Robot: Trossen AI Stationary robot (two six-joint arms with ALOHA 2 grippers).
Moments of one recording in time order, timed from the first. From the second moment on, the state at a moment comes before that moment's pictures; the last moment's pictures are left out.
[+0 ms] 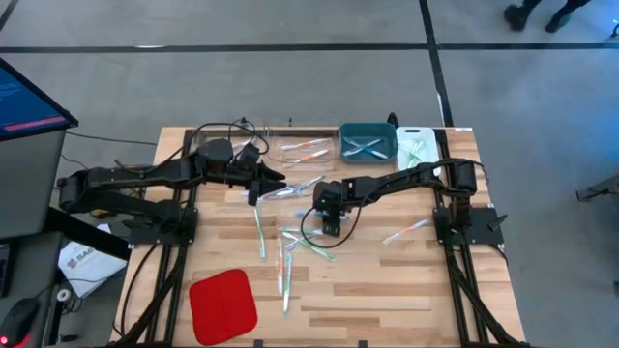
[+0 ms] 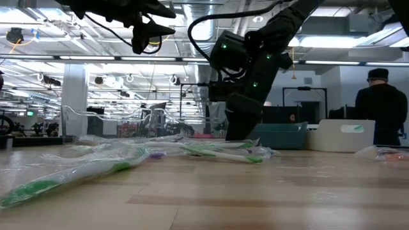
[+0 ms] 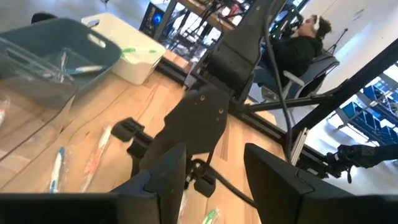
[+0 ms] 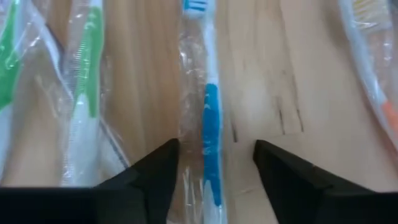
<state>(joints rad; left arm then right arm) 0.25 1.05 0.75 0.02 0.23 -0.46 -0.07 1.98 1.14 -0.35 -0.02 0.09</state>
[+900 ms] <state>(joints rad) 0.25 1.08 0.75 0.02 0.24 -0.45 -0.20 1.35 1.22 -0.90 0.20 0.31</state>
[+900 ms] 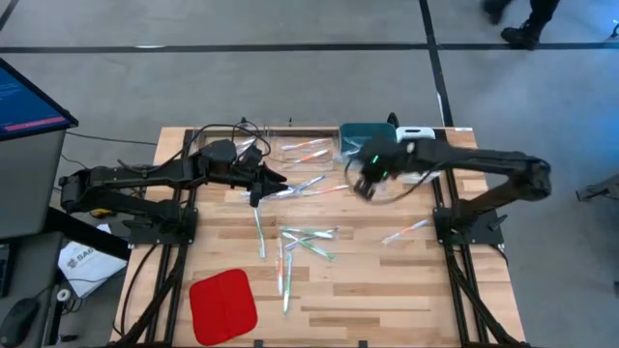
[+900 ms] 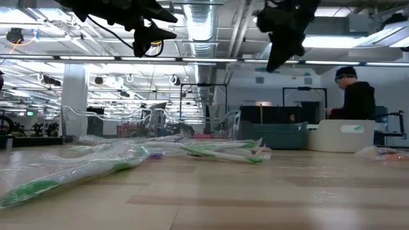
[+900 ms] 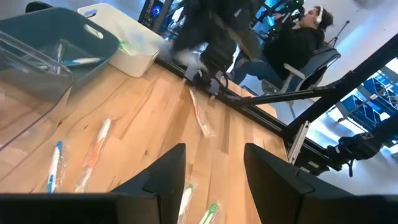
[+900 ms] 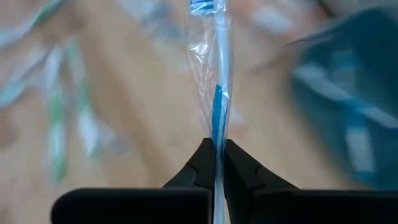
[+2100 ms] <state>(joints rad) 0.26 1.08 0.75 0.03 0.05 -0.62 -0.86 1.76 1.23 -0.65 -0.09 -0.40</state>
